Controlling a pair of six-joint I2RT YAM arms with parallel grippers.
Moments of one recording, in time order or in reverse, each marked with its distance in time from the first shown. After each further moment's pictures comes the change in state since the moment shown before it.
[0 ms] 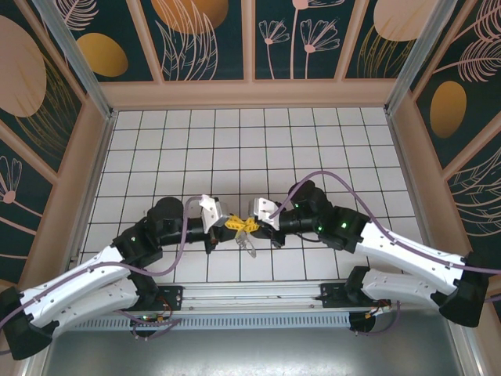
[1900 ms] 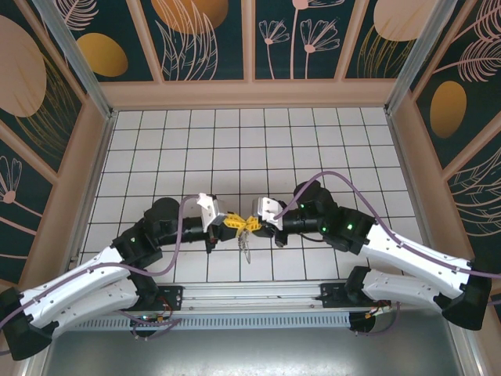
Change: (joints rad) left arm -0.001 -0.006 -0.005 0.059 0.018 -0.050; right arm 0.000 -0.032 0.009 -0.005 0.004 -0.019
